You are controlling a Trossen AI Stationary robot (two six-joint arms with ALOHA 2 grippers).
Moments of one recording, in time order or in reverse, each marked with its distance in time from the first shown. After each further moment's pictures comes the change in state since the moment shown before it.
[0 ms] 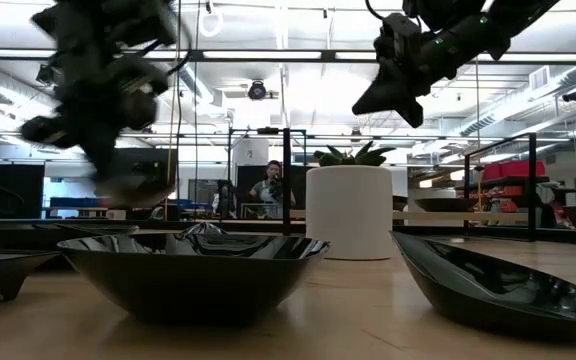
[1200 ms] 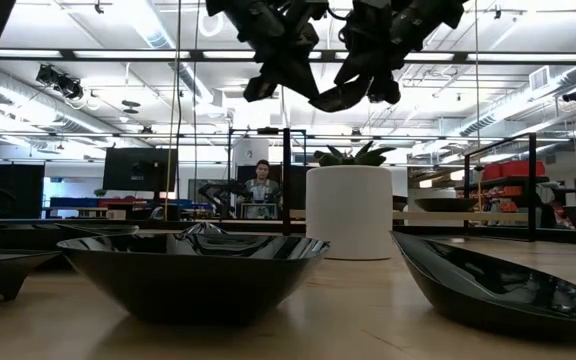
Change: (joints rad) left arm 0.243 0.582 0.929 -0.017 0.041 0.733; right arm -0.098 0.207 0.459 -0.486 -0.182 -0.089
